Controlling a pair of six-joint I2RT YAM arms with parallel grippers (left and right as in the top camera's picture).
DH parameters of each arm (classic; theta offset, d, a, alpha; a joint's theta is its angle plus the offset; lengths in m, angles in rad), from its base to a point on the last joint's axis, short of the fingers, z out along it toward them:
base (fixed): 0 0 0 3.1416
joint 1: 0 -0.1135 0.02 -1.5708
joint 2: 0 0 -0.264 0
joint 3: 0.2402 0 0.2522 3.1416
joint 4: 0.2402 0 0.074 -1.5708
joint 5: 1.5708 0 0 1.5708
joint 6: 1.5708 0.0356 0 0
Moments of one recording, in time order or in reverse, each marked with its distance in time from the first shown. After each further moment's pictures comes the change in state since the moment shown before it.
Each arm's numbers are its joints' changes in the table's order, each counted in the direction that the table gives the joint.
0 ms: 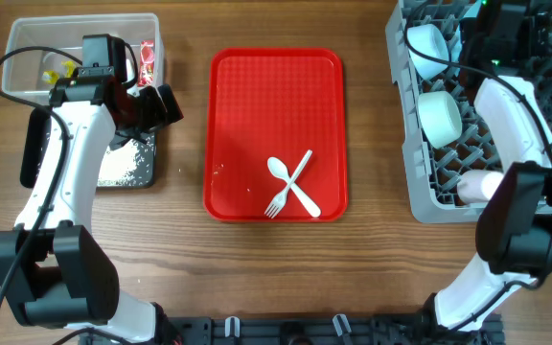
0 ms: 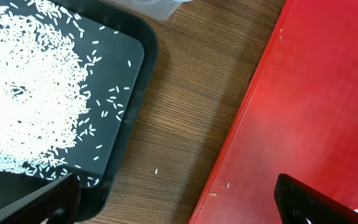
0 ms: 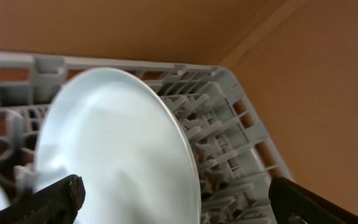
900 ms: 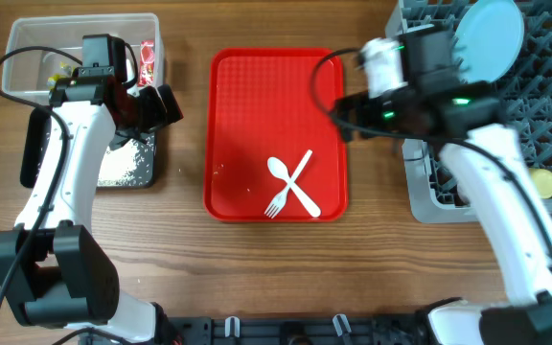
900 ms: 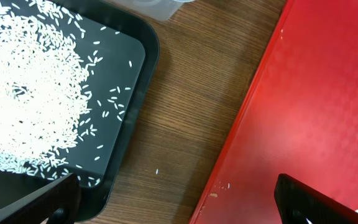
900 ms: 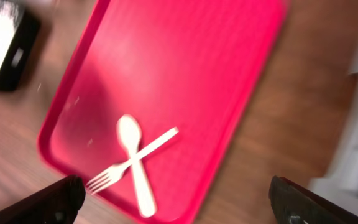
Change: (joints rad) left arm 0.000 0.000 0.000 0.000 -0.003 0.000; right arm -0.422 0.358 0.002 0.908 -0.798 0.336
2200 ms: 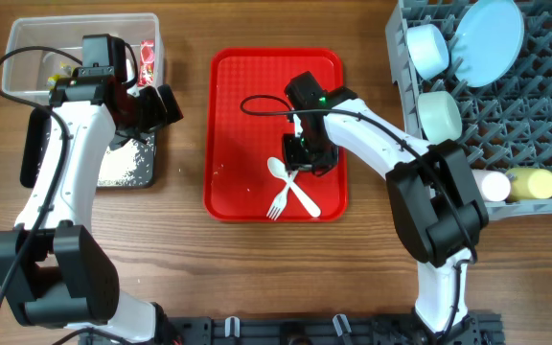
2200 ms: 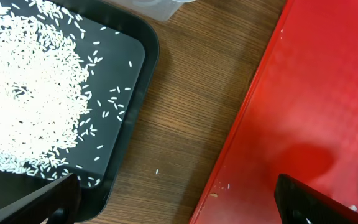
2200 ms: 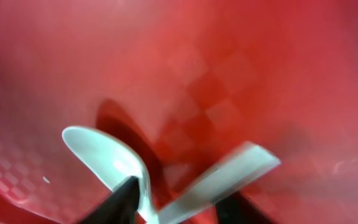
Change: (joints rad) left arm 0.000 0.000 0.000 0.000 0.000 0.000; right arm -0.193 -0.558 -0.002 -0.112 -0.059 0.409
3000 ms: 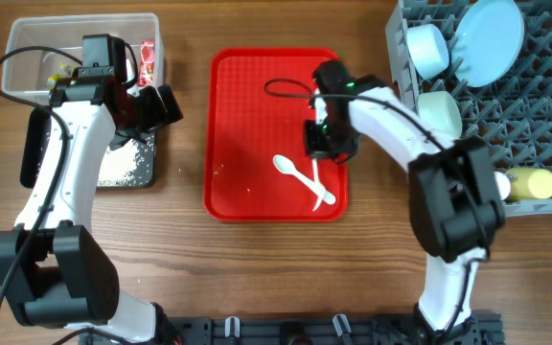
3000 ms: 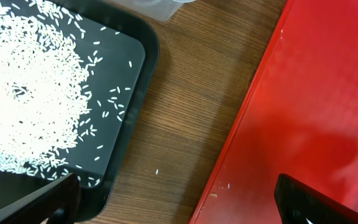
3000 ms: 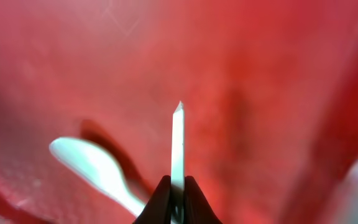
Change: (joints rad) left arm 0.000 0.000 0.000 0.000 0.000 0.000; right arm 0.138 0.053 0.014 0.037 -0.023 -0.094
